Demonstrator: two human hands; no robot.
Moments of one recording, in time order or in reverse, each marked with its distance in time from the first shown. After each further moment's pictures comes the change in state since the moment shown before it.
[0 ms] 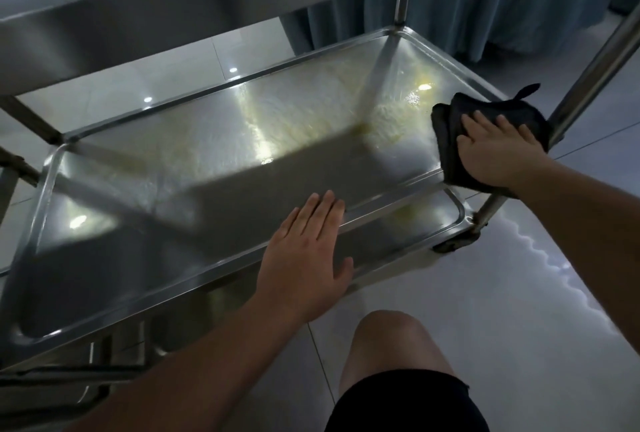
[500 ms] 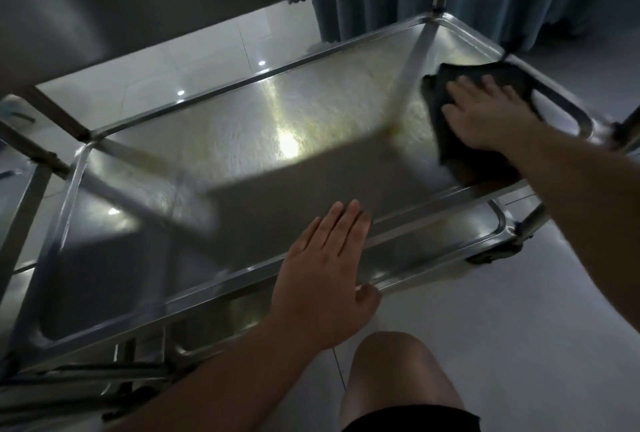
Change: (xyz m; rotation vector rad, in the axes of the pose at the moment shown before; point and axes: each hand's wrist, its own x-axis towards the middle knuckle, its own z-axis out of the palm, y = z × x) left_hand -0.001 0.001 -0.006 -0.039 -0.032 0.010; right_hand 0.065 -0.072 -0.013 -0.026 0.043 -0.204
